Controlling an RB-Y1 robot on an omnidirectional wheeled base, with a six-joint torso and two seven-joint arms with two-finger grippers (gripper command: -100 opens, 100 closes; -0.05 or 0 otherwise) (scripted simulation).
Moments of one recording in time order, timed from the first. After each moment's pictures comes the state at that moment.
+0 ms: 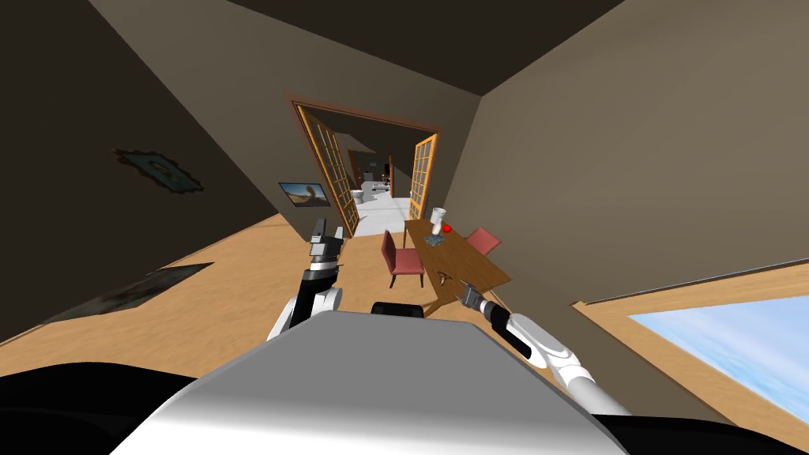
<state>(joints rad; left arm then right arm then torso) 0.53 -0.02 0.05 -2.25 -0.11 -0.47 0.14 0.44 -0.92 0.21 -1.50 0.96 -0.36 0.91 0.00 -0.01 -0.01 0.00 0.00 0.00</state>
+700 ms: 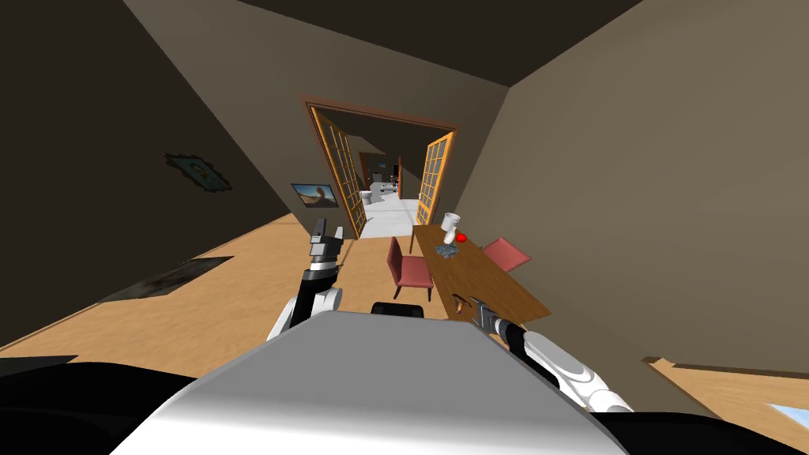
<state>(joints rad) 0.53 -0.02 0.05 -2.25 -0.11 -0.47 0.14 0.51 -1.02 0.30 -1.42 1.08 -0.28 0.98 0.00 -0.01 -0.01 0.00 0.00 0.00</state>
